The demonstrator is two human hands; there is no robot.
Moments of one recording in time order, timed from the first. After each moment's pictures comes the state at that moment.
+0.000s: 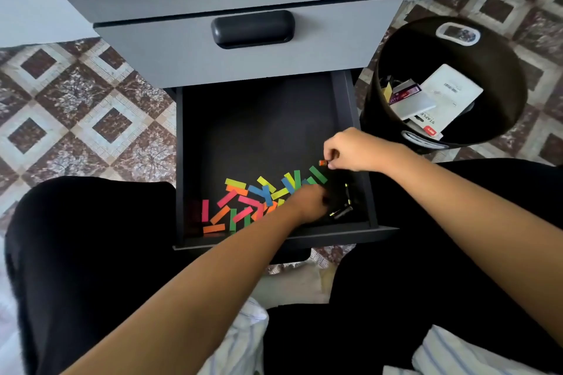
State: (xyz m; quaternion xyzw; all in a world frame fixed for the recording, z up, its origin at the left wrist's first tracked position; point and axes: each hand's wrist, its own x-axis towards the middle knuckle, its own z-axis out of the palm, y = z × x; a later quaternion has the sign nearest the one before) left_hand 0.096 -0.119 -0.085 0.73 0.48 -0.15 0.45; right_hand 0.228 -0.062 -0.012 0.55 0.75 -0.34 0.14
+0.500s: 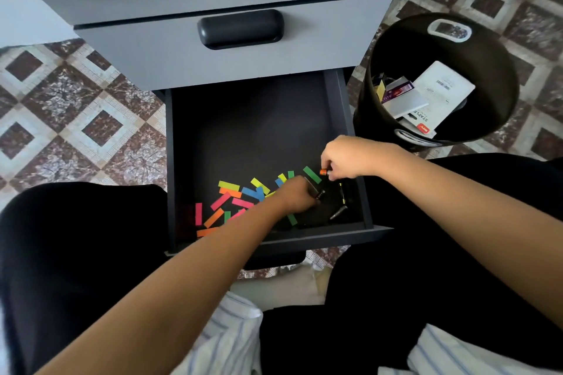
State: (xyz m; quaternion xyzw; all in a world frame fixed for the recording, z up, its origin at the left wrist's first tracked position) left_hand 0.087 -0.103 -0.085 0.68 0.52 -0.14 0.49; right_hand 0.226 -0.064 -0.013 0.50 0.77 -0.31 0.24
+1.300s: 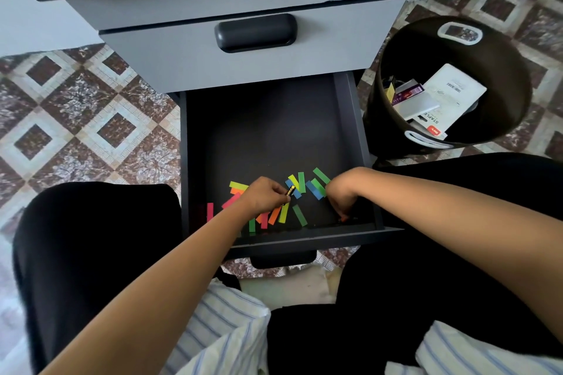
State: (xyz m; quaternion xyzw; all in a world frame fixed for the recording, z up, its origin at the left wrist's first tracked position) left_hand 0.015 -0.103 -0.076 0.55 0.62 -0.05 0.56; right_hand 0.196 -0.085 -0.072 0.37 0.70 -0.34 0.51
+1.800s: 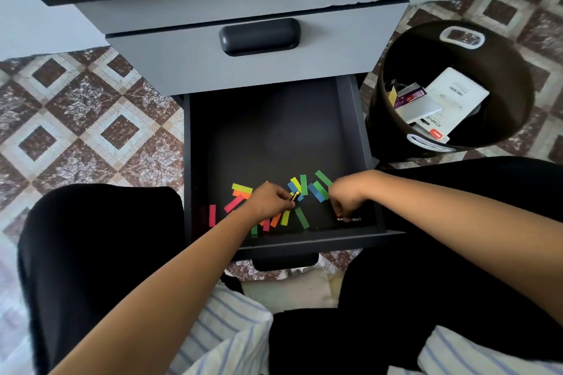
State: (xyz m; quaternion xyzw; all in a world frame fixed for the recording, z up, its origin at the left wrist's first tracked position) left_hand 0.018 -0.108 -0.080 0.56 0.61 -0.03 0.56; right_hand 0.203 -0.086 -0.056 0.38 0.73 -0.36 0.44
